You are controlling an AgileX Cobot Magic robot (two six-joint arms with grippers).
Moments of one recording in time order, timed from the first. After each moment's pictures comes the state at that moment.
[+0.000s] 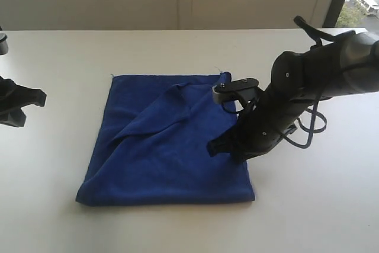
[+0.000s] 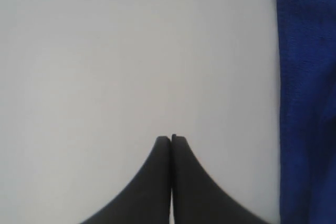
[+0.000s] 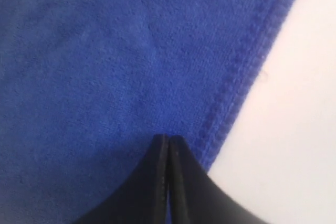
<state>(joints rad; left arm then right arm) -0.08 1.48 -0.88 -0.18 0.65 0.08 0.32 1.85 -1.00 0.32 0.55 -0.23</state>
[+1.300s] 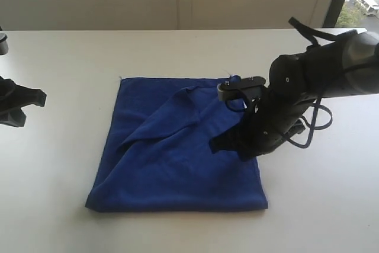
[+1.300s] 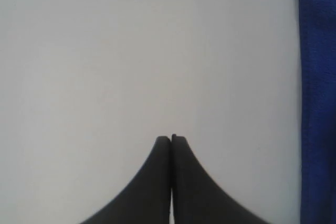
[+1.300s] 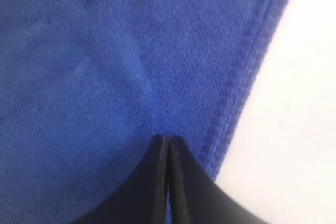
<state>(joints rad) -0.08 1.48 -0.88 -0.18 0.65 0.08 0.34 1.83 -0.99 0.15 0.55 0.02</state>
